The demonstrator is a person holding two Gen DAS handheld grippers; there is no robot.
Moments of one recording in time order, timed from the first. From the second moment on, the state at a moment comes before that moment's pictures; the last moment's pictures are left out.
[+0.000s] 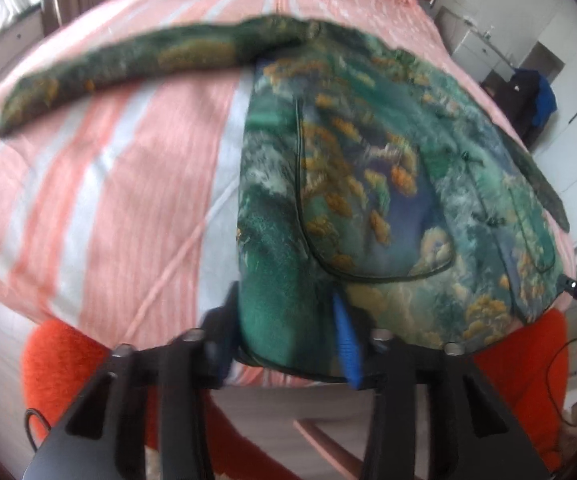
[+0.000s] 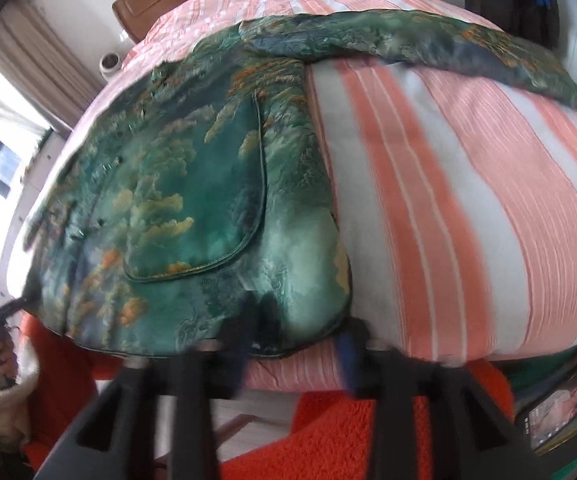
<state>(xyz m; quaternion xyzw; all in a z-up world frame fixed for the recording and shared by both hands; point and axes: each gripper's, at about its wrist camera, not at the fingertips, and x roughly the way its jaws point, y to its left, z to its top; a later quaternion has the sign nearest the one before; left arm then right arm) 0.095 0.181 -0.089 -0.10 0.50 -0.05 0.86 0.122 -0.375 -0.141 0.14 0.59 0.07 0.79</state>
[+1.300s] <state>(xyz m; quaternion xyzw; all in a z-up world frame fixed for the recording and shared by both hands) 0.104 0.180 -0.046 -0.13 0.39 -0.01 0.91 0.459 -0.175 -0.047 0.14 0.37 0.13 0.91</state>
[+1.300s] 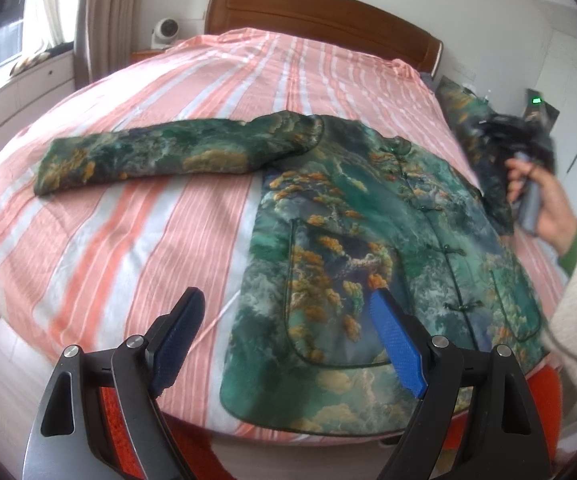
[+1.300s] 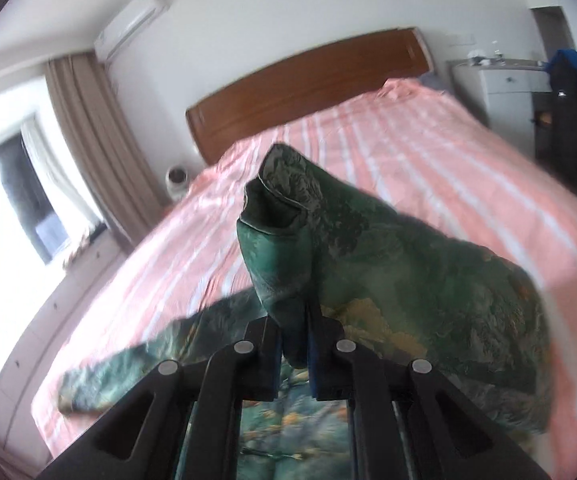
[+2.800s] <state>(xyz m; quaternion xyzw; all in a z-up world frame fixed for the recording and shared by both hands) 0.117 0.125 -0.049 -0.09 0.40 0.00 0.91 0.110 -0.193 -0.083 -0.07 0.38 0.13 0.91</state>
